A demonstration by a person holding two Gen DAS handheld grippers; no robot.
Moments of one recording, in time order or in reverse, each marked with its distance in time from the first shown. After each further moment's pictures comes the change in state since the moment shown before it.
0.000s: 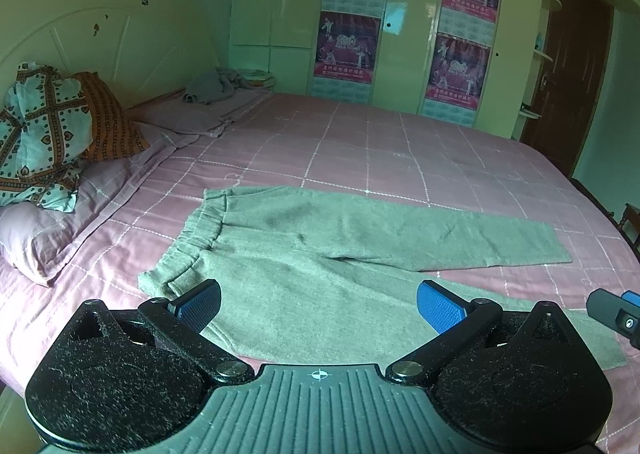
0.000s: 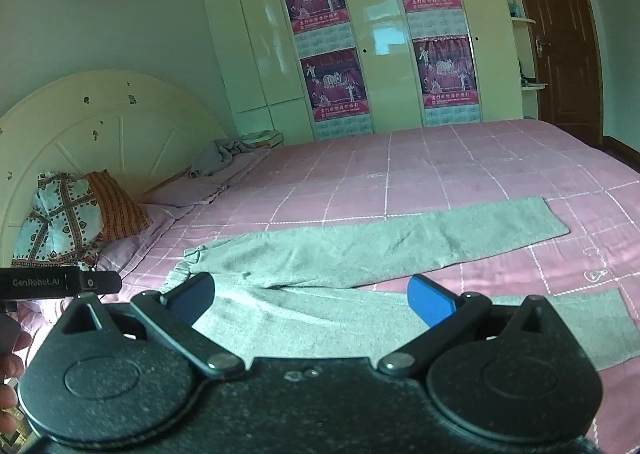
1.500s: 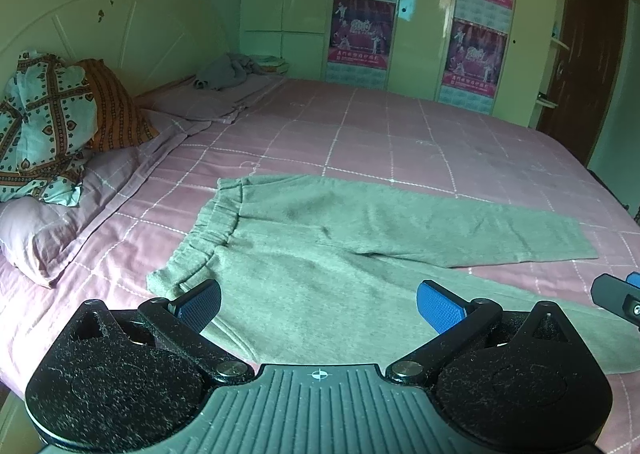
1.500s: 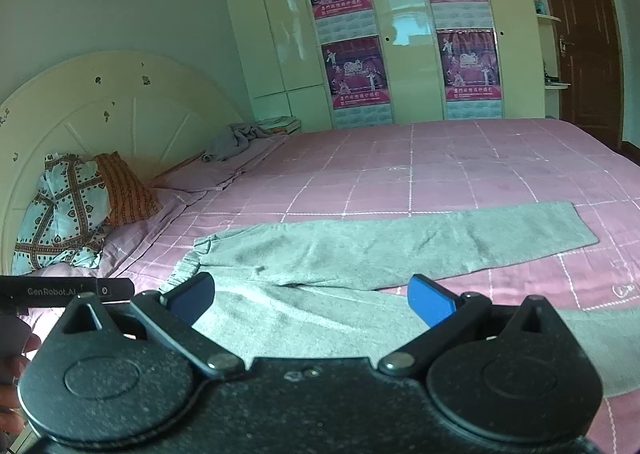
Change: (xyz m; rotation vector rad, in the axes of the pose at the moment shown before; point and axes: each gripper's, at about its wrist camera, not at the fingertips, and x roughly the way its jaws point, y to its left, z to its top) left arm 0.049 0.021 0.010 0.000 0.022 0.040; right arm 0.047 0.019 0.003 -0.071 0.076 0.024
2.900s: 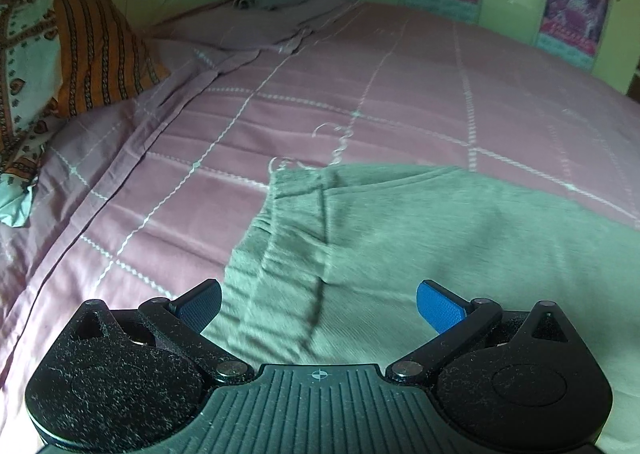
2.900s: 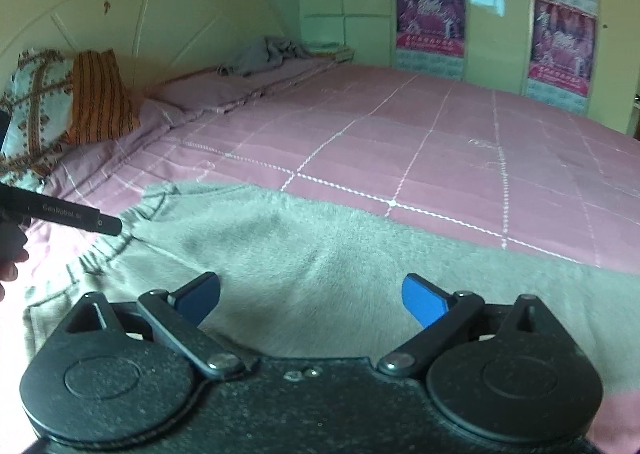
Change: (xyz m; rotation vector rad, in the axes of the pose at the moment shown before) left arm 0.329 0.098 0.109 -0.016 0.197 0.207; right arm 0.285 -0.005 0.028 -0.191 0.264 0.104
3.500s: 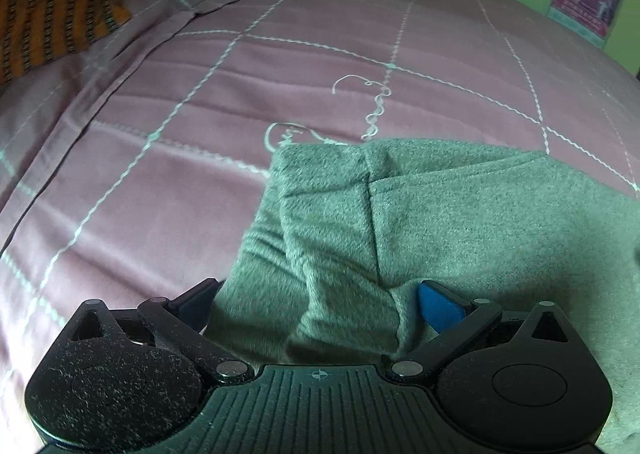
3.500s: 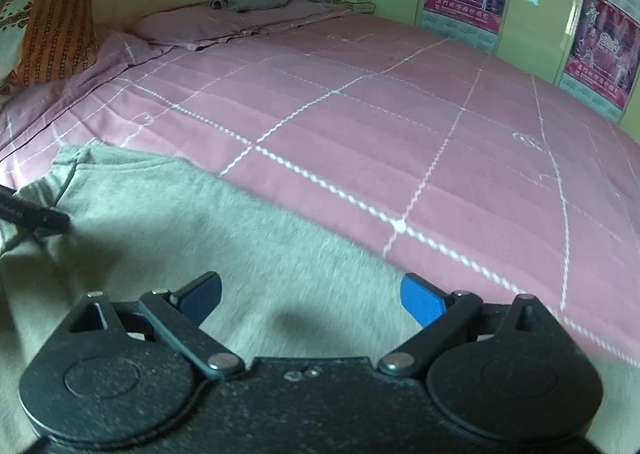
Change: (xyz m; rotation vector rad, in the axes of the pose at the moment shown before) left arm 0.120 0.017 0.006 -0.004 0.136 -0.084; right arm 0.146 -0.034 0.040 -0.129 0.157 -0.019
